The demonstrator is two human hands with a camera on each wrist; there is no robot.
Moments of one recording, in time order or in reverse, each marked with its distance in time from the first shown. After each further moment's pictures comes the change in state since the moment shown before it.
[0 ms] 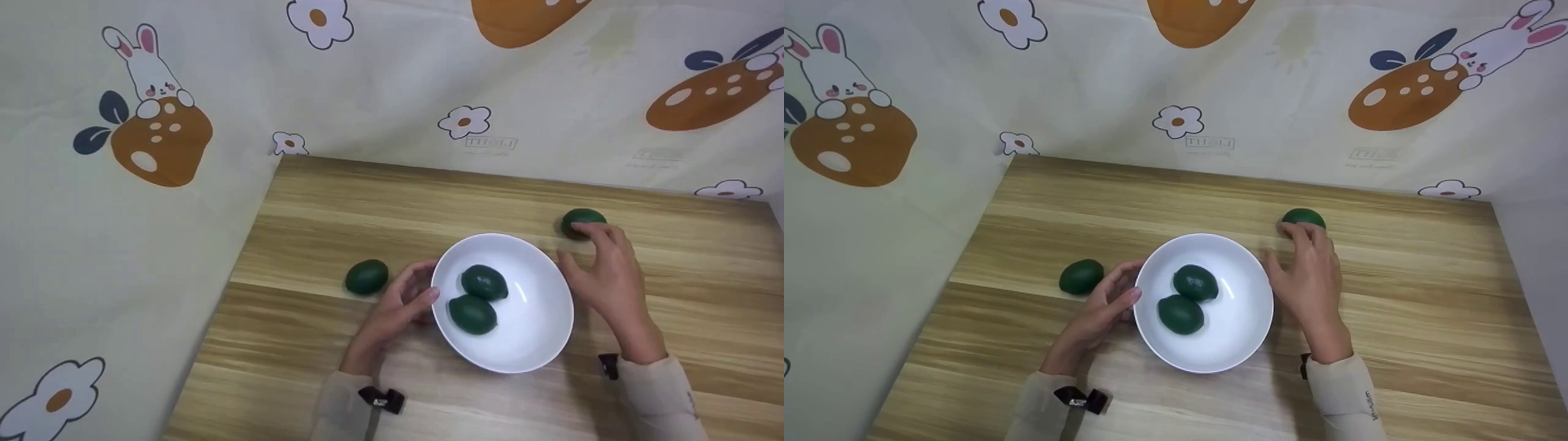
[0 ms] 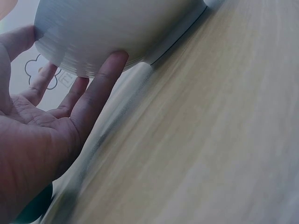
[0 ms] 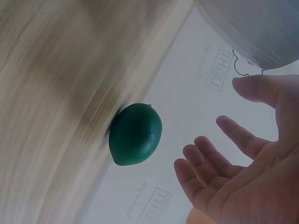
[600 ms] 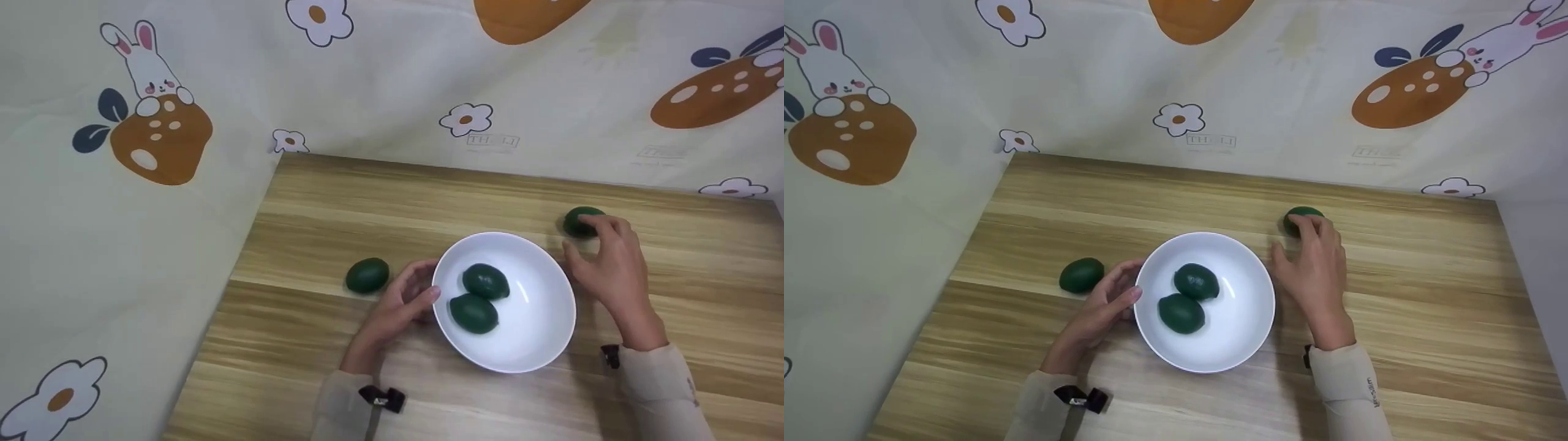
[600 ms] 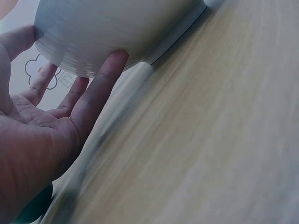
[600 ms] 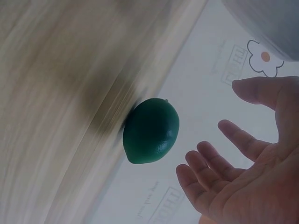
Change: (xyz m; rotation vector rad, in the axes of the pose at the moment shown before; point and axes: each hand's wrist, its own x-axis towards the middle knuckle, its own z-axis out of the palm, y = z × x) left_hand 0.000 0.001 0.000 0.005 0.003 -0.009; right_hand 0.013 0.012 0.004 -0.013 0.012 0.014
